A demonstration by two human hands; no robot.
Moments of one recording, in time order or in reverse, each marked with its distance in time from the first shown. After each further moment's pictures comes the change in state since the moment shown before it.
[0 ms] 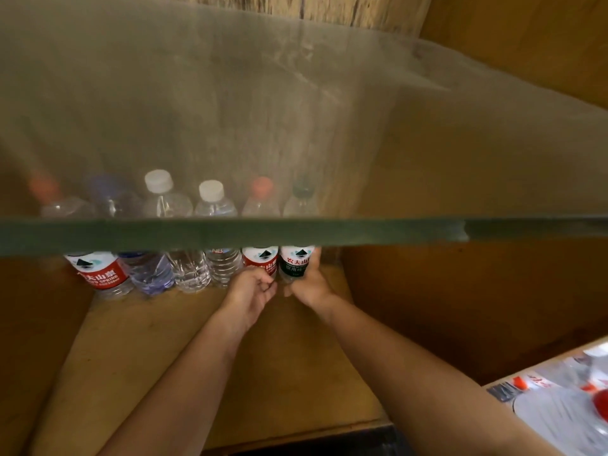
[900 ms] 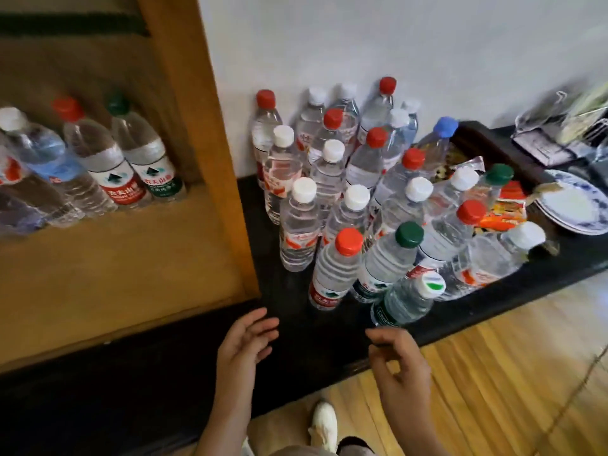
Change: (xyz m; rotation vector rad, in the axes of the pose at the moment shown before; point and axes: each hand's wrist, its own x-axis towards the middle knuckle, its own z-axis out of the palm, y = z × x) left_hand -0.219 -0.228 0.099 0.447 0.111 0.053; right_hand -0.322 0.245 -0.201 0.037 0.626 -0.285
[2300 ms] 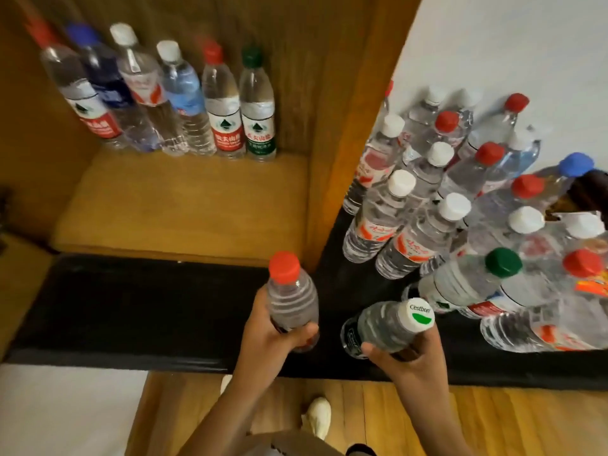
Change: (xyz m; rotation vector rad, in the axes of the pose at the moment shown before) left_hand -0.025 -0.012 -0.029 0.044 0.033 0.289; right_hand 0.018 -0.017 0.015 0.185 -0.399 0.202
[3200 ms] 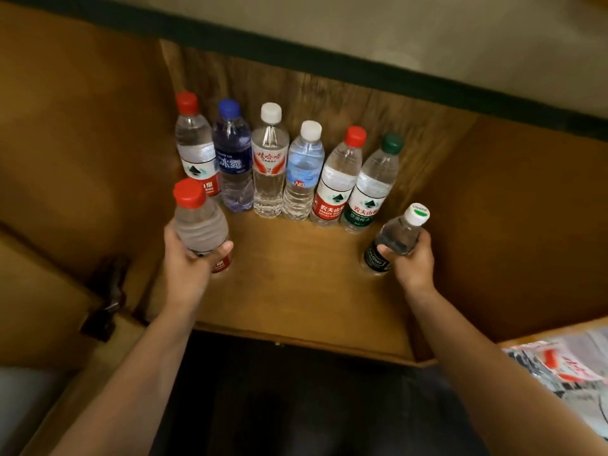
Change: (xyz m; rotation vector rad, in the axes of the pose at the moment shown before) left_hand 0.186 0.058 -0.279 0.040 0.508 0.203; right_hand 0.217 -0.117 0.232 -0.069 0.110 -0.051
